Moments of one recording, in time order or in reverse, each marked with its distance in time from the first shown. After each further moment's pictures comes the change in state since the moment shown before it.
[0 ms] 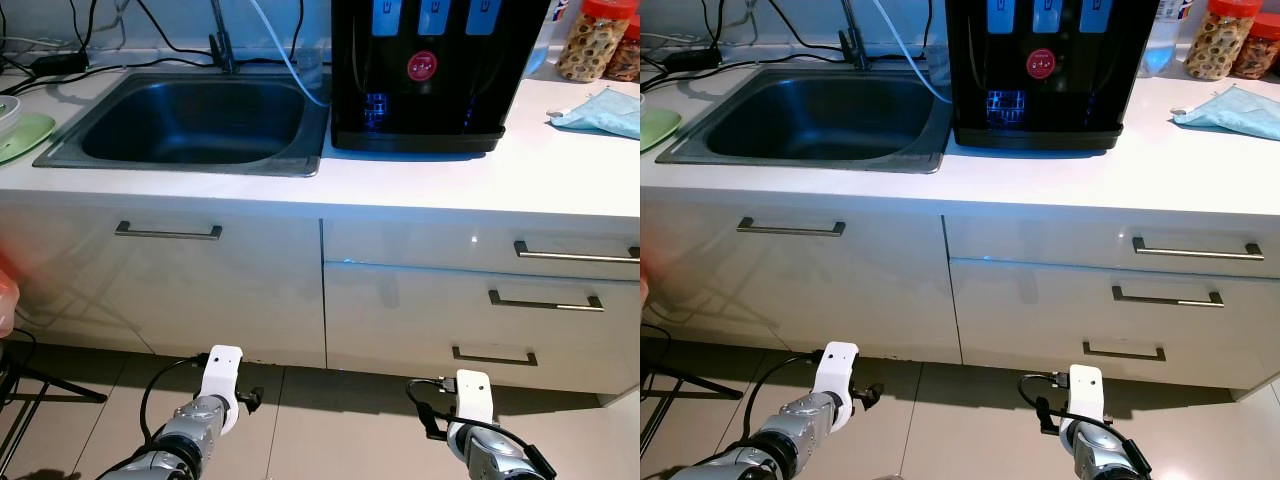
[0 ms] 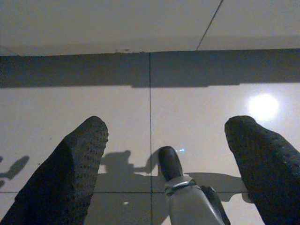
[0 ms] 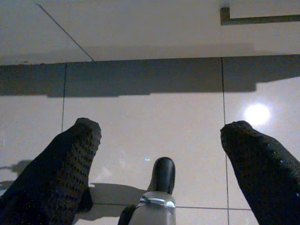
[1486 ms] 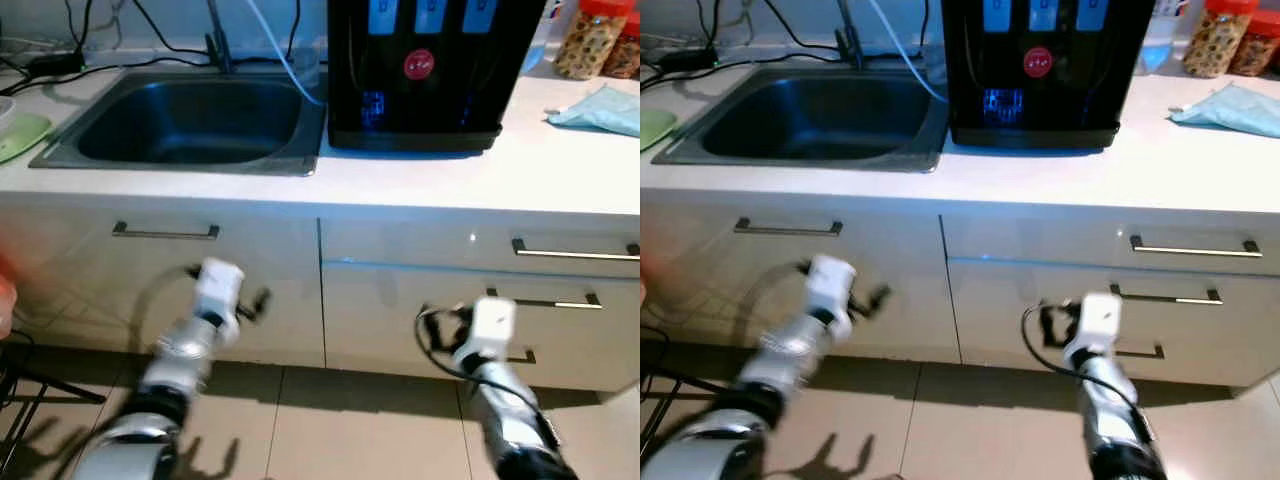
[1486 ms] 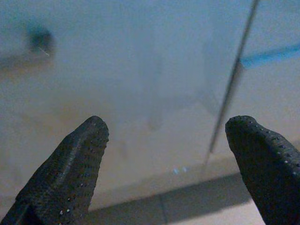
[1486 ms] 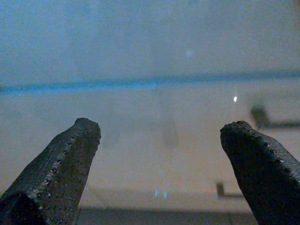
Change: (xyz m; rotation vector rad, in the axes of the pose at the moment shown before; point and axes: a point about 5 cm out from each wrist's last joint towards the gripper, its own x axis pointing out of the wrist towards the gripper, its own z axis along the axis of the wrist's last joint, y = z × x) left arm -0.030 0.021 0.124 0.193 -0.585 -0.087; right arm -0.031 0.011 0.111 -0.022 -0.638 0.083
